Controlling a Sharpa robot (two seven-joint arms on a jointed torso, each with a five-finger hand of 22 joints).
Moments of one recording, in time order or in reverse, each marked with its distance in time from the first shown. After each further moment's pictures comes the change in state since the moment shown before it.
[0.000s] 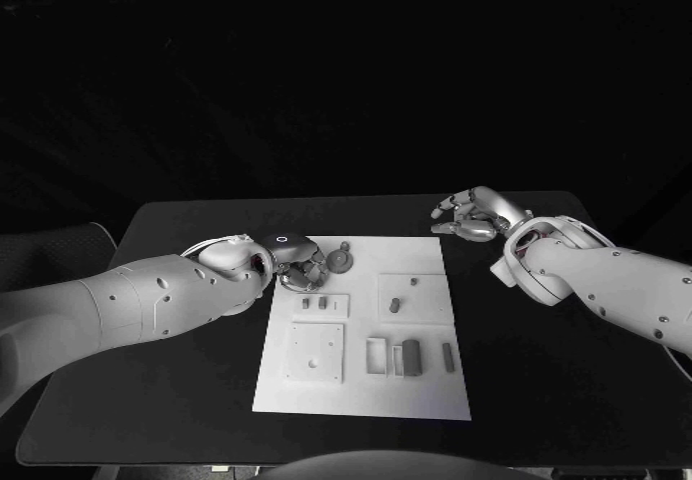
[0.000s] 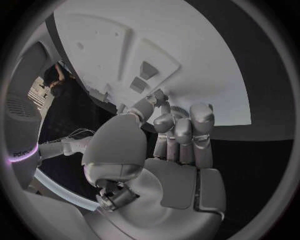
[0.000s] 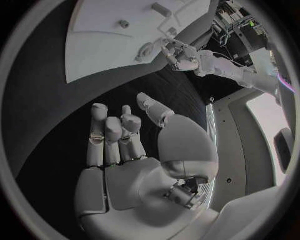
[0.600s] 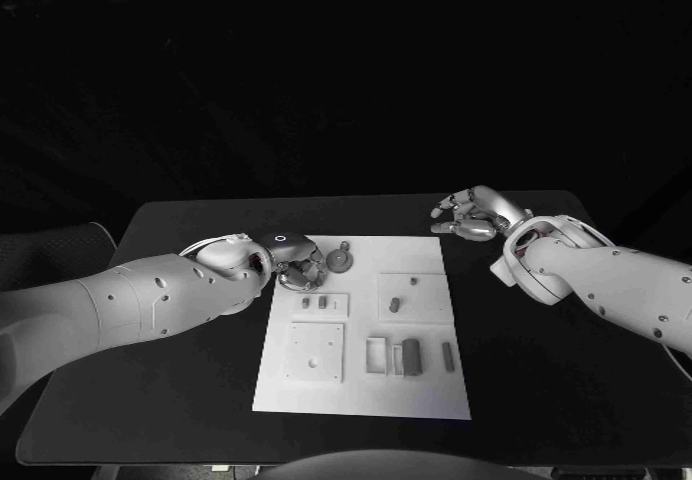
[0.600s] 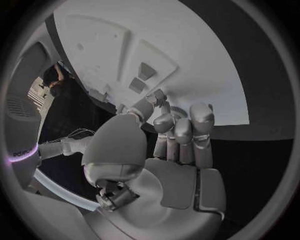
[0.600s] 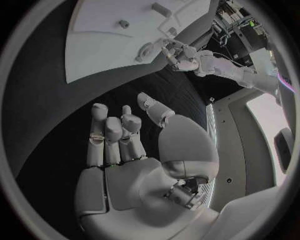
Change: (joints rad) left arm 0.000 -0.002 0.001 -0.003 0.000 0.001 0.000; left_hand 0.005 -0.005 0.001 -0.004 0.000 0.003 -0.003 -0.002 0.001 0.002 -0.002 0.000 0.000 0.003 -0.003 0.000 0.001 0.001 0.000 0.000 0.000 0.001; right arm 0.000 0.000 0.000 0.000 0.000 0.000 0.000; right_hand -0.004 -0.004 0.000 0.000 0.000 0.000 0.000 0.000 0.000 0.000 0.000 0.000 0.000 0.000 0.000 0.000 0.000 0.008 0.000 0.000 0.000 0.000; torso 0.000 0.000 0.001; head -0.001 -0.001
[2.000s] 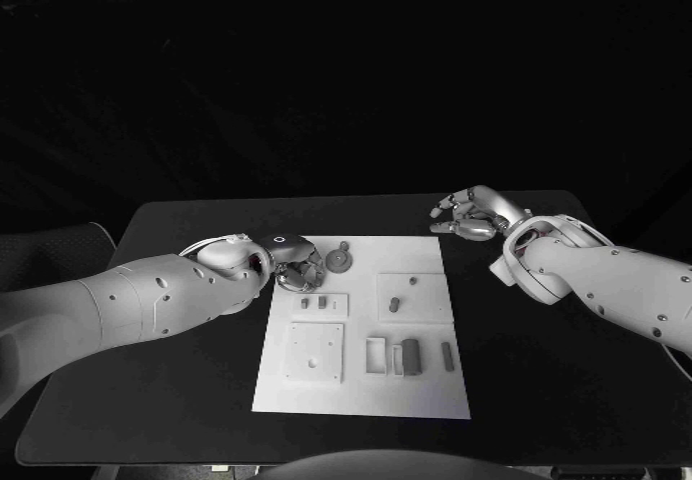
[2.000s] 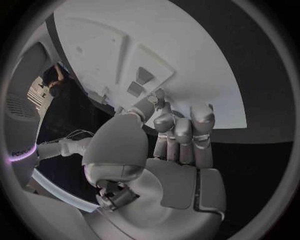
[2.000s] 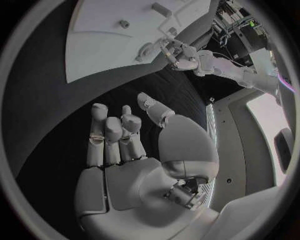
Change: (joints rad) left arm -0.003 0.008 -0.001 -0.018 -0.001 0.023 -0.006; left_hand 0.026 -0.047 -0.030 -0.010 -0.008 -0.037 0.048 -0.054 -0.028 0.010 0.025 -0.008 -0.007 0.015 0.015 -0.011 0.003 0.004 0.005 0.005 0.000 -0.001; right arm 0.000 0.000 0.000 -0.001 0.000 0.000 0.000; right_hand 0.000 0.000 0.000 0.000 0.000 0.000 0.000 0.000 0.000 0.000 0.000 0.000 0.000 -0.002 0.002 0.000 0.000 -0.005 0.000 0.000 0.000 0.000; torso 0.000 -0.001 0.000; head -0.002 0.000
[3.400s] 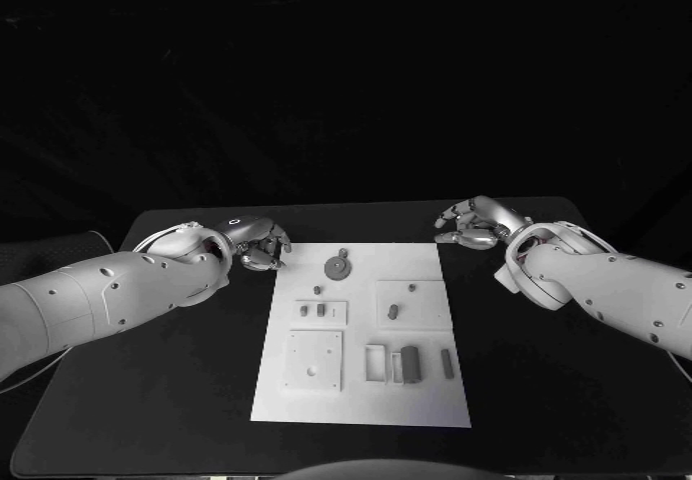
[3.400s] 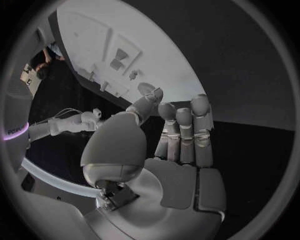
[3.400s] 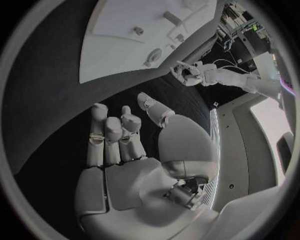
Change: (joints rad) left arm 0.021 -0.124 0.071 0.009 0.155 -0.053 0.010; left_hand -0.017 -0.028 0.036 0.008 0.000 -0.063 0.027 0.011 0.000 -0.051 -0.014 -0.267 -0.133 -0.098 0.032 -0.278 -0.114 0.034 -0.137 0.061 -0.247 -0.125; right arm 0.000 0.004 -0.004 -0.041 -0.041 0.034 -0.024; right_hand 0.000 0.000 0.000 0.000 0.000 -0.010 0.007 -0.008 -0.001 -0.003 0.003 0.000 0.000 -0.002 0.002 0.000 -0.001 -0.002 0.000 0.000 0.000 0.000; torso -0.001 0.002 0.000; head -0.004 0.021
